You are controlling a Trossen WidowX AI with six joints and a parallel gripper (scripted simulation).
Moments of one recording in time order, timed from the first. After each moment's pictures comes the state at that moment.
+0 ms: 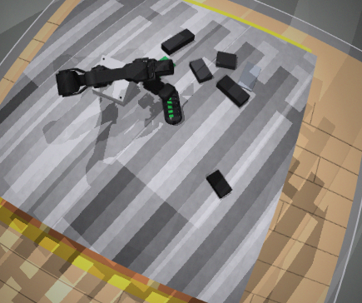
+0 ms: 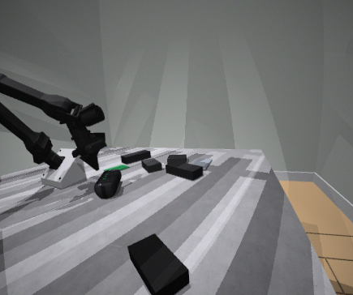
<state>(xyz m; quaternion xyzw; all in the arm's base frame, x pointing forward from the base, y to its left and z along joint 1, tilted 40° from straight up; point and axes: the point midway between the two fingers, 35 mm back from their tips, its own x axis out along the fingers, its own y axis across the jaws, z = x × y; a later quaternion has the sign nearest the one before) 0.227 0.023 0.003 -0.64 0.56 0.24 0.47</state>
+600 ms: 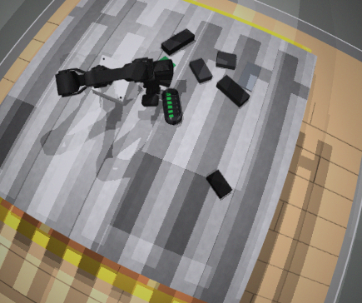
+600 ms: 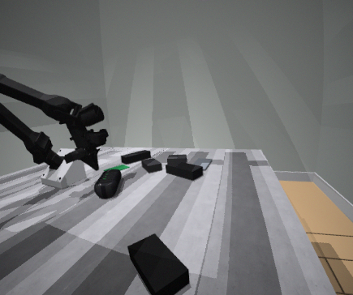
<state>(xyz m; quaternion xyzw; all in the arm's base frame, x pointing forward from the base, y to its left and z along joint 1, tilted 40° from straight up) 0.226 0.023 0.003 -0.34 0.61 -0.06 0.72</state>
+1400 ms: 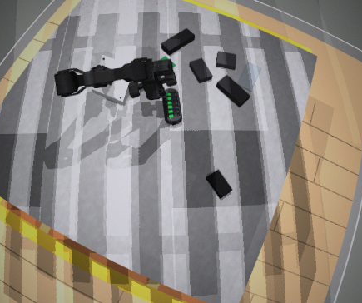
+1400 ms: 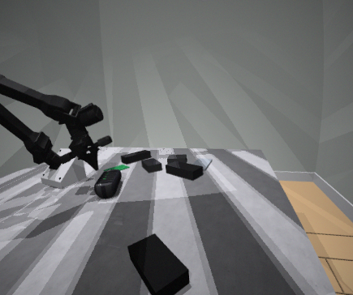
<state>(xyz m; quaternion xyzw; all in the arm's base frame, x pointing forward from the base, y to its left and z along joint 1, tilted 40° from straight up) 0.224 0.022 0.004 0.16 0.45 -0.41 0.78</state>
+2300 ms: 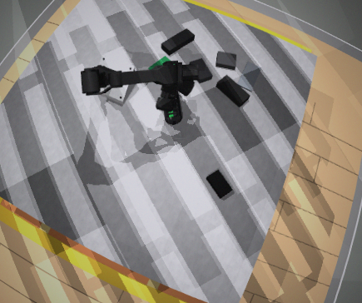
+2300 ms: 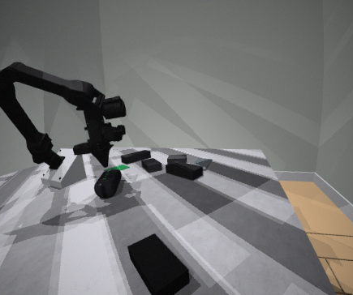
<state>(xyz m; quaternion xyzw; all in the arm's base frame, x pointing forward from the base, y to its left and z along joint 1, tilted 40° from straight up) 0.291 0.031 0.027 -0.29 0.66 -0.16 0.68</state>
